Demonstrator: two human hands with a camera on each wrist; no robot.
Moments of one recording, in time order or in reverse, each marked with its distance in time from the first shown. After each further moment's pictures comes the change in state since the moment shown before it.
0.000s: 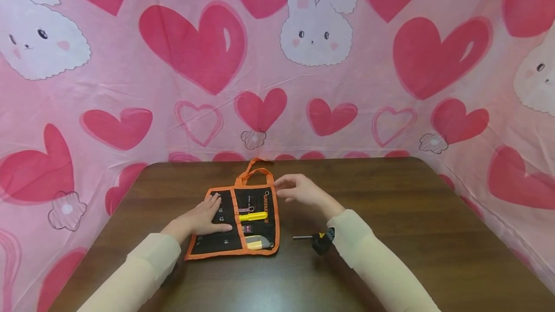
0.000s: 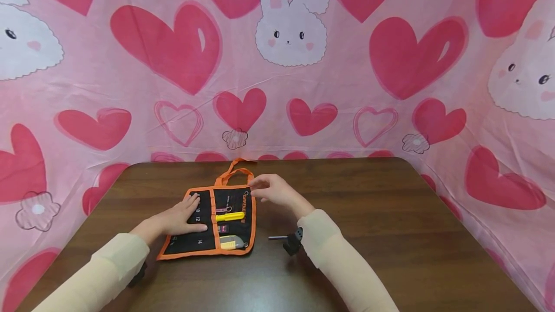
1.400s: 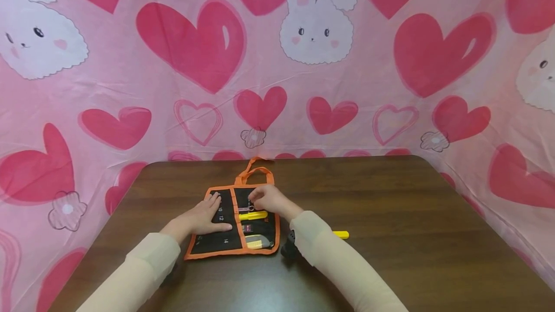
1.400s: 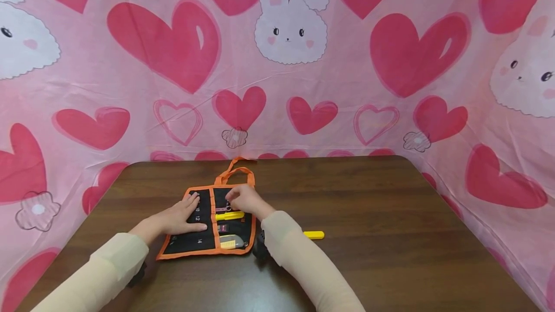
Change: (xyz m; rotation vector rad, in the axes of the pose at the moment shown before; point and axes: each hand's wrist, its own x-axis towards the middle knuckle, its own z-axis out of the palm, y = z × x) left_hand 0.001 0.000 -0.001 -0.008 -0.014 -0.020; right_hand 0.048 0.008 0.074 -0.079 0.051 0.156
